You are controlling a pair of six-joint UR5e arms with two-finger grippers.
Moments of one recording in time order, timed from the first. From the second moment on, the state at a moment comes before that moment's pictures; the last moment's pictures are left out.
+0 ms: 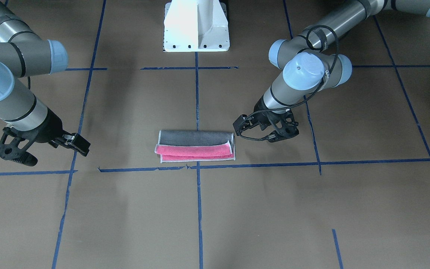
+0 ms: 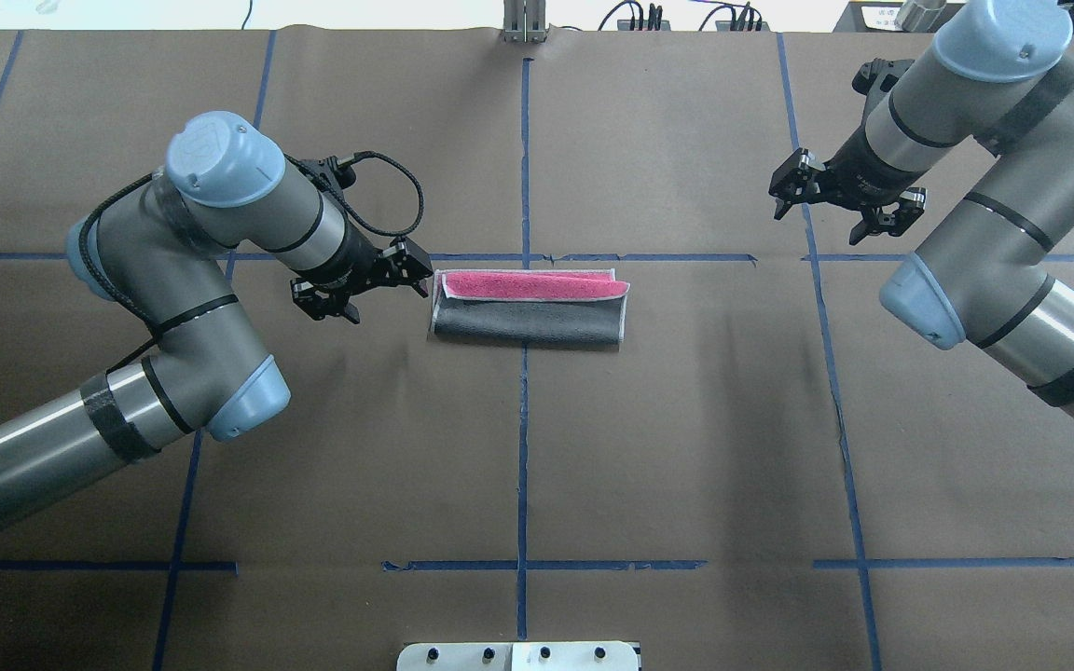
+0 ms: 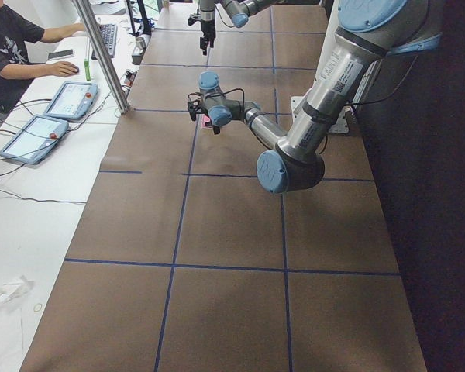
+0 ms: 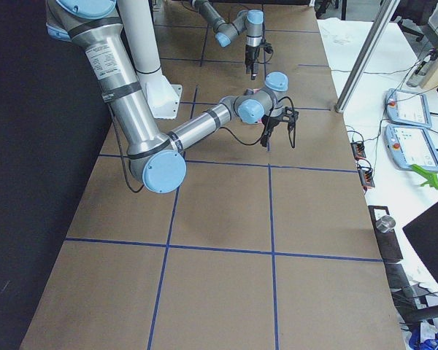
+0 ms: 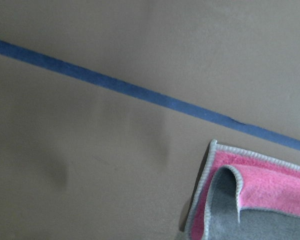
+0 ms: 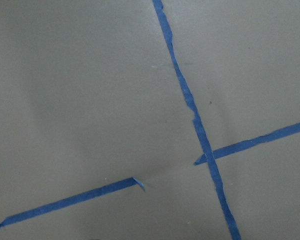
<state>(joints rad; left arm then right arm) -0.68 -2.16 -1.48 -2.02 -2.13 -1.47 0.94 -1.15 1.65 -1.45 2.17 1.19</state>
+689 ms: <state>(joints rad) -0.66 -2.21 -1.42 -2.04 -2.12 -1.47 0.94 -1.16 1.65 -1.44 2.16 1.19</state>
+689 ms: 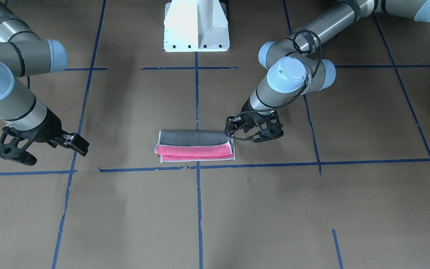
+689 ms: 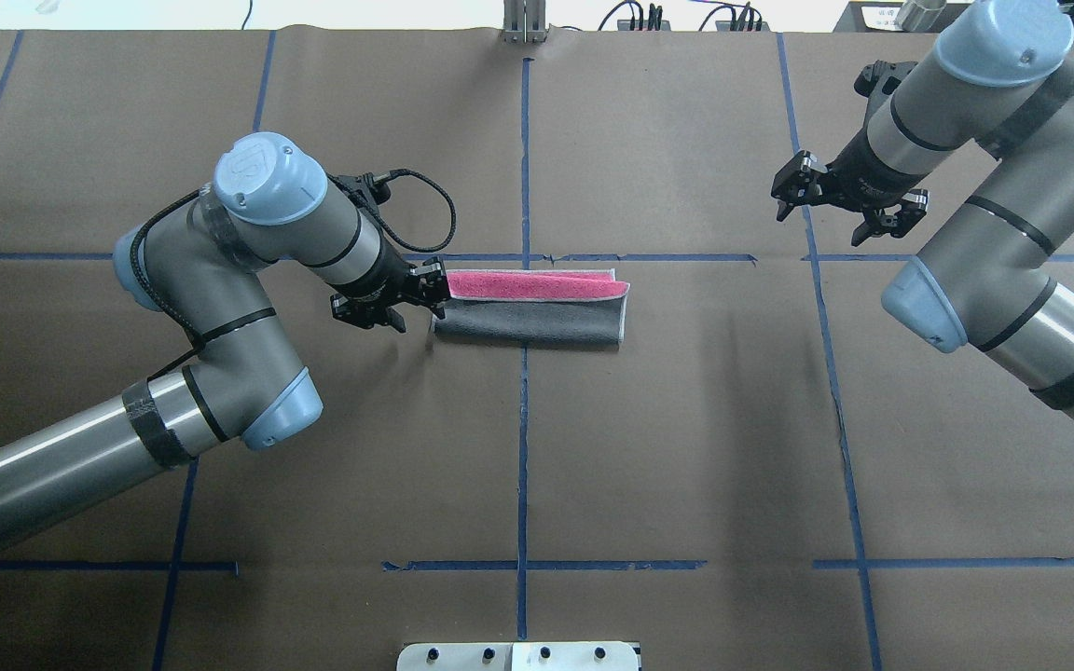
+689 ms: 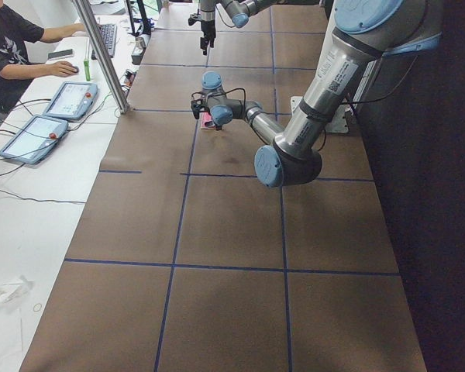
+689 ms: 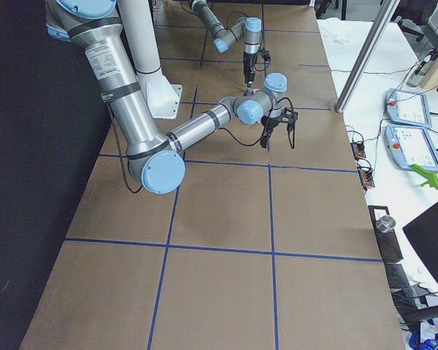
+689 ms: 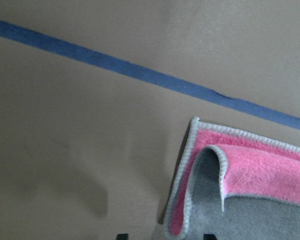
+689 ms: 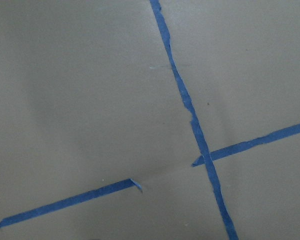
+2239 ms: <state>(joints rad) -0.64 -2.23 -1.34 -2.13 -2.12 -1.50 0.94 -1.15 1.65 -1.45 2.17 1.19</state>
